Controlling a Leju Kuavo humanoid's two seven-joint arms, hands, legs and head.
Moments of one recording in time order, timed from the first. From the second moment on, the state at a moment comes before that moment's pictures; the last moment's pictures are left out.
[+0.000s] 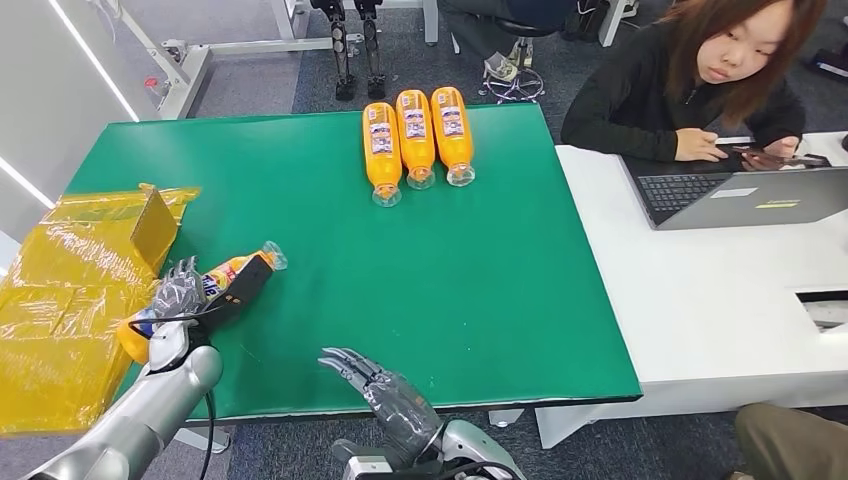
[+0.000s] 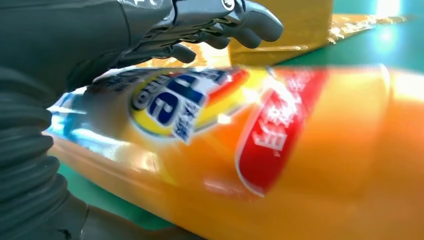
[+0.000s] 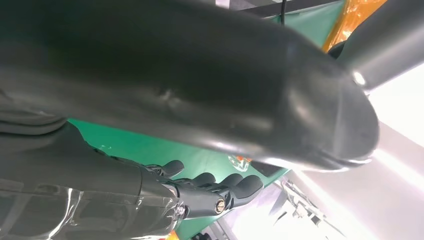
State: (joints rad) left arm -0.62 0.17 -0.58 -0.33 -0.59 0.44 0.07; right arm -0.17 0.09 0.89 -1.21 0.57 -0.11 -0.41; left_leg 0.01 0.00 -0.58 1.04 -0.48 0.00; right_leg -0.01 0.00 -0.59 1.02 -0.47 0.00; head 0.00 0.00
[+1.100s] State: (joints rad) left arm -0.15 0.21 -0.42 -1.49 1.12 0.56 -0.22; right arm -0.08 0.09 0.77 -1.19 0.62 -0.22 -0.38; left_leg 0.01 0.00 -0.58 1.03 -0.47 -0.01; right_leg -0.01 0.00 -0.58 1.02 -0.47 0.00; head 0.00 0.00
